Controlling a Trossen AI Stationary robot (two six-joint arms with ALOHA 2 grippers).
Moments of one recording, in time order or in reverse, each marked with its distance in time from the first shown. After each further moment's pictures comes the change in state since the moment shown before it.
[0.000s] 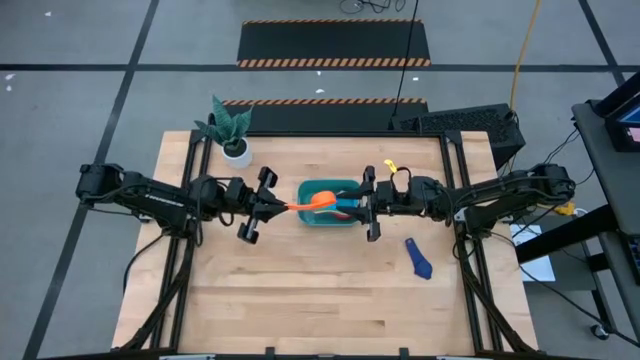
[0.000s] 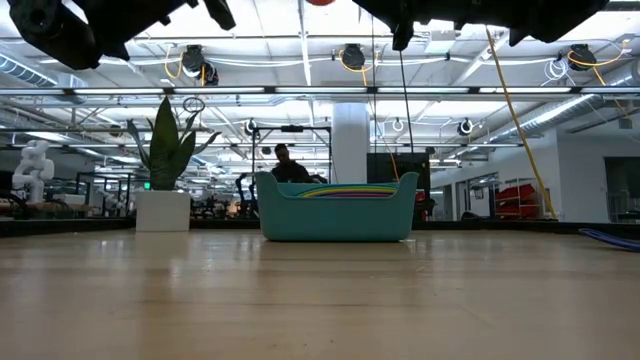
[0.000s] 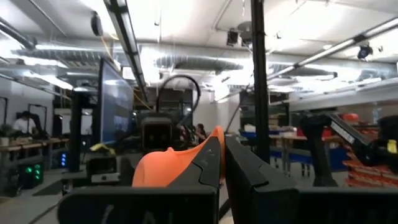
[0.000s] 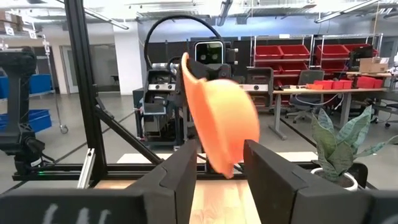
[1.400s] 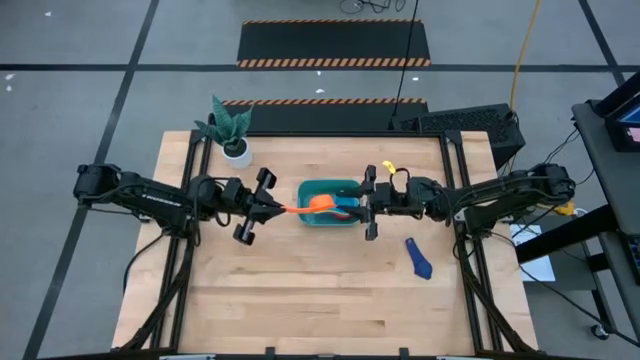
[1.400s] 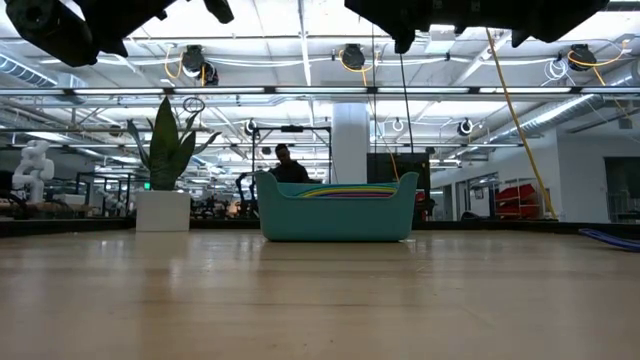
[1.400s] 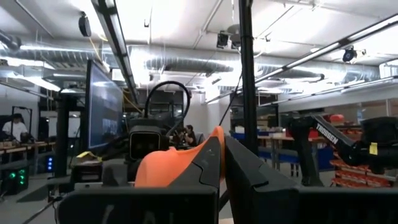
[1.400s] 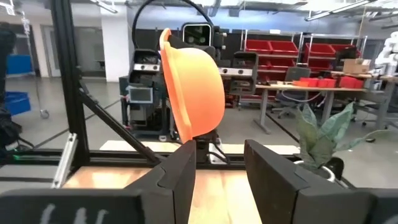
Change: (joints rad) left arm -0.001 -0.024 0.001 -0.020 0.034 -0.011; right arm 0.004 -0.001 0.000 -0.043 0.042 -0.064
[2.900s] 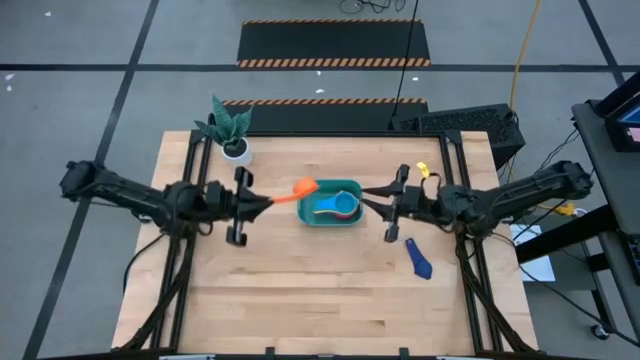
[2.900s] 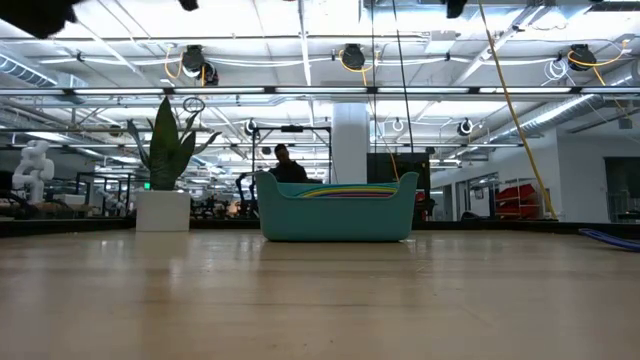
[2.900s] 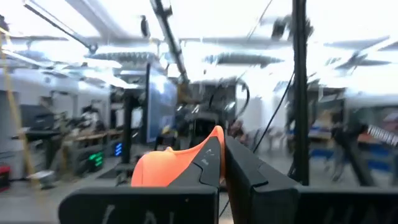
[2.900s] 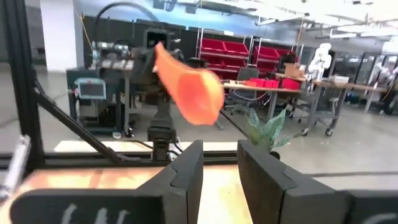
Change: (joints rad) left arm -0.176 -0.246 0.004 -0.293 -0.401 0.155; right arm 0.192 -0.263 0.001 -0.270 0.402 -0.111
